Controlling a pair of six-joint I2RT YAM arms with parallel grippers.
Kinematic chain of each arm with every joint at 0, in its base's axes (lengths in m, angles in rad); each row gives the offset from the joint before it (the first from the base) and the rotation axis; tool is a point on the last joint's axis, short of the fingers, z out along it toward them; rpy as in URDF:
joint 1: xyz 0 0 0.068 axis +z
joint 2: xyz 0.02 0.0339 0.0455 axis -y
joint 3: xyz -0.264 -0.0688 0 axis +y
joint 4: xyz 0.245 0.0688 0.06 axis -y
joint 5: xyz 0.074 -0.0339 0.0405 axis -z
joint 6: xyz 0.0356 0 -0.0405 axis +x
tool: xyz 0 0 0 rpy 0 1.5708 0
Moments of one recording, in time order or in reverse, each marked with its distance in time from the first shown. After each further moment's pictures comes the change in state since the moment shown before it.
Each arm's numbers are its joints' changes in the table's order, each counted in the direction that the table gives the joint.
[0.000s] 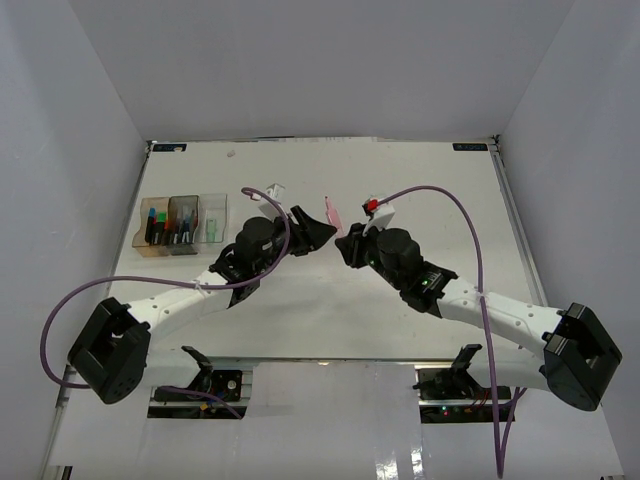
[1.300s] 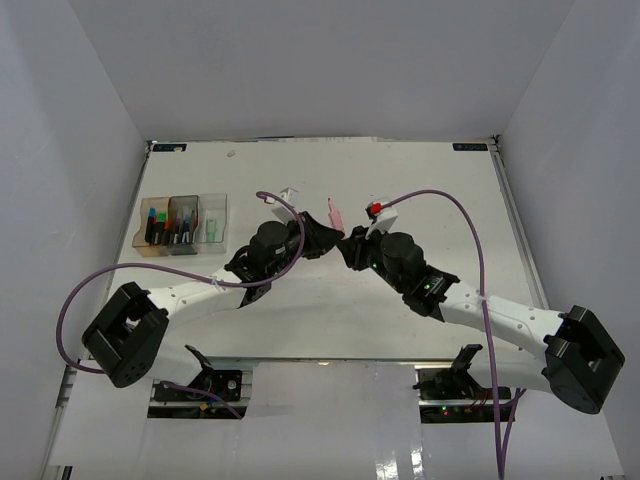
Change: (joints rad) left arm -0.067 -0.109 -0.007 0.118 -0.043 -0.018; right arm 0.000 0.022 0.046 0.047 -0.006 0.003
